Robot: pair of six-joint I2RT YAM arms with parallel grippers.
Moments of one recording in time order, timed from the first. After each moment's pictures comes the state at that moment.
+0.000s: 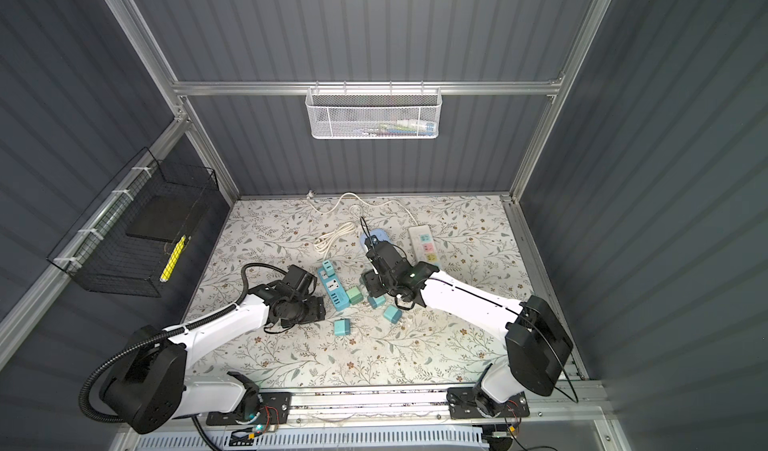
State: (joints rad) left arm -0.55 1.34 0.70 -0.61 -0.04 -0.63; right arm 0.84 1.50 1.09 -0.42 0.16 0.26
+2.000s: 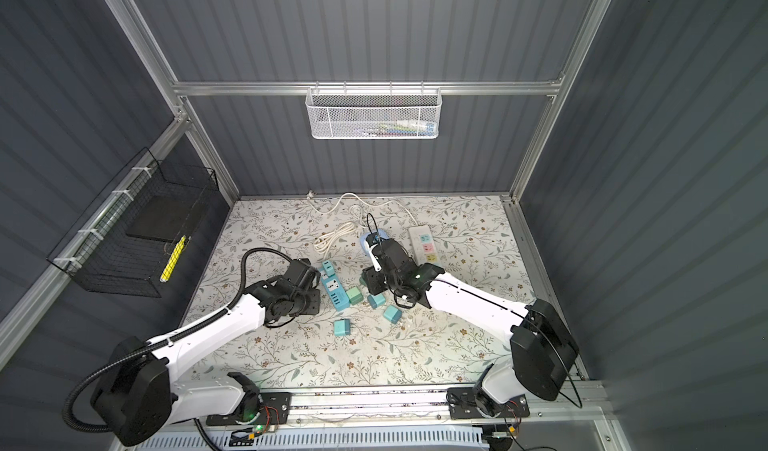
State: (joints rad) left arm -0.63 1.25 0.78 -0.60 -0.16 -0.49; right arm 0.82 1.47 1.06 -0.31 0.01 0.30
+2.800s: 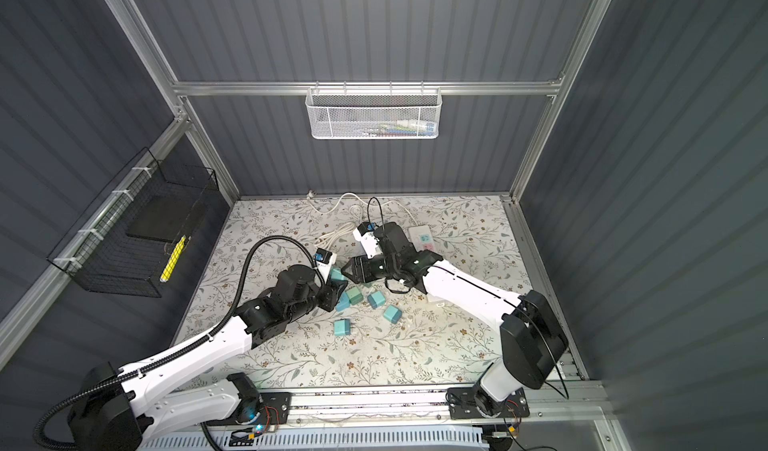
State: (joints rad) left arm -0.79 1.09 0.69 -0.16 -0.11 -0.22; right arm 0.75 1.56 1.17 -0.25 -0.42 0.46
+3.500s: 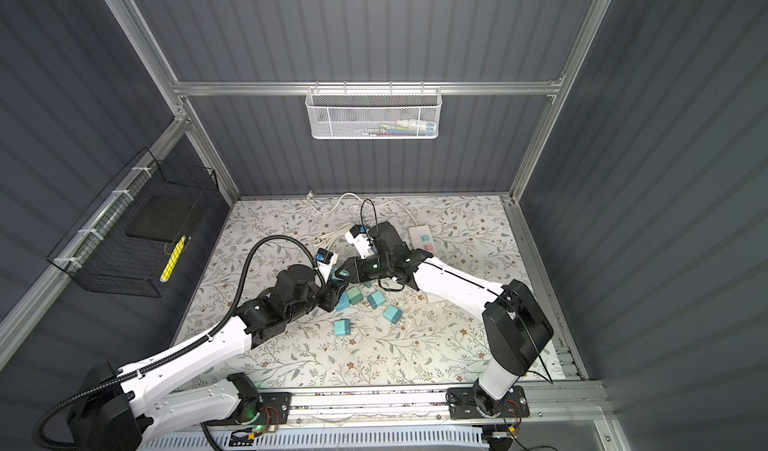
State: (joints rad) left arm -0.79 1.09 0.69 -0.16 -0.09 -0.20; right arm 0.75 1.65 1.19 -0.18 -0.56 0.52
